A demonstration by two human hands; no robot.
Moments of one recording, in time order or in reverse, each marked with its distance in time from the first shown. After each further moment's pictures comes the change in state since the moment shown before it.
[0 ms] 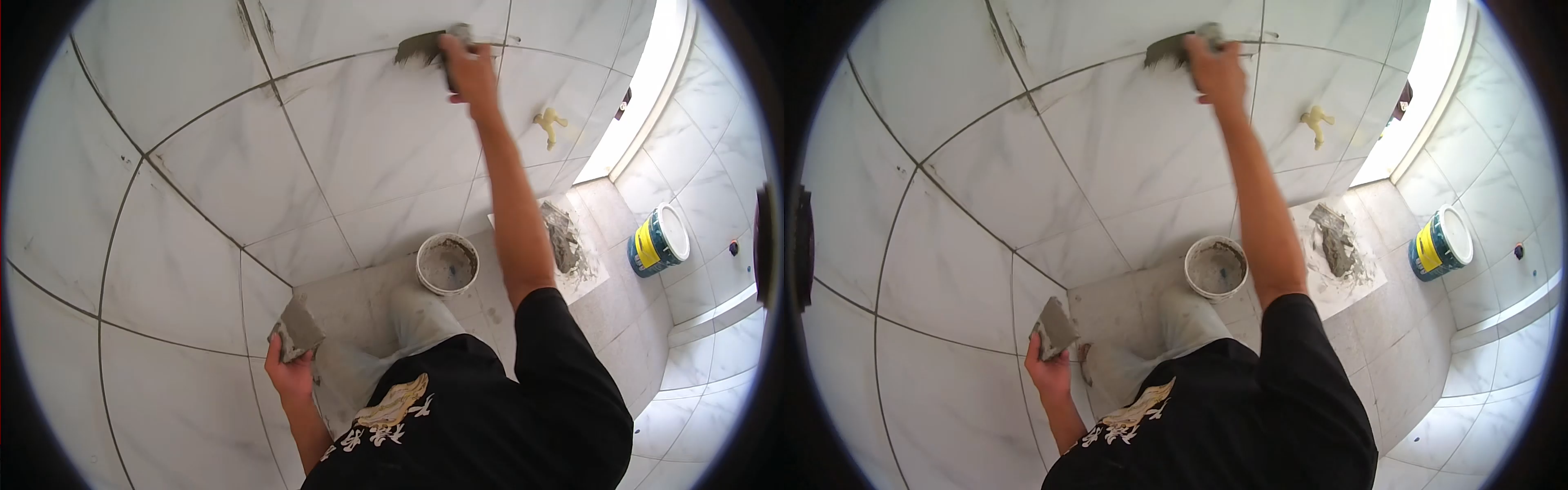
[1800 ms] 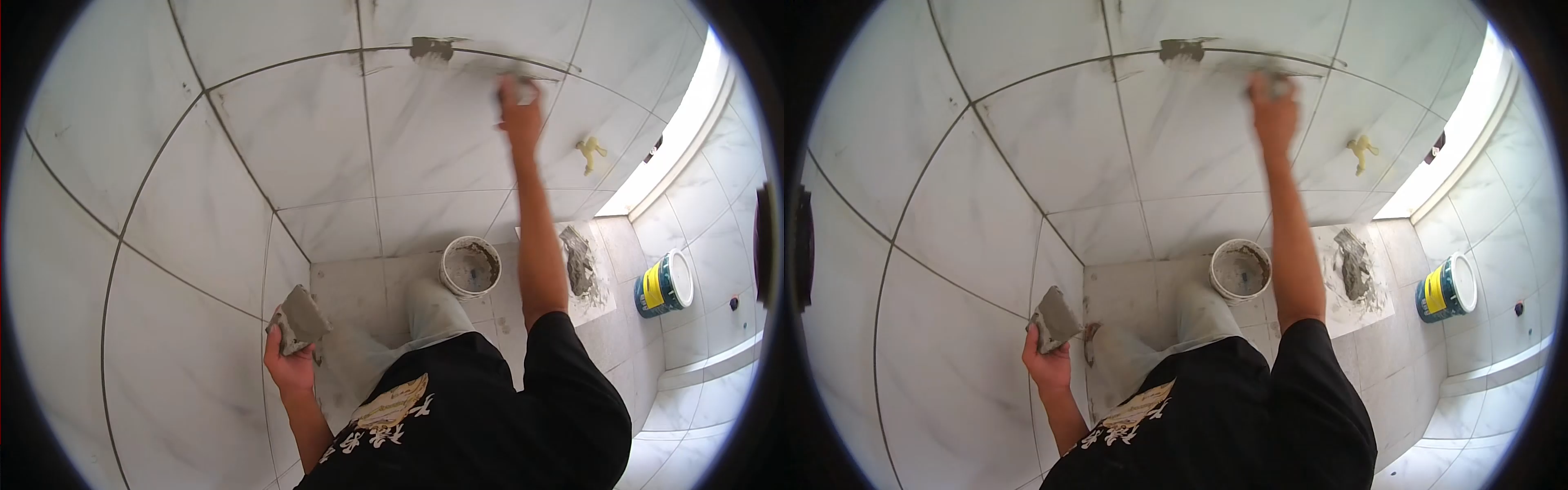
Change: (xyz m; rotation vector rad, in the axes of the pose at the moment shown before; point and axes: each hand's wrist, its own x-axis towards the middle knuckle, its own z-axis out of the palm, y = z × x) left_hand -0.034 0.028 -0.037 -0.117 -0.075 0.155; right_hand -0.011 0.084 0.039 -0.052 0.021 -0.406
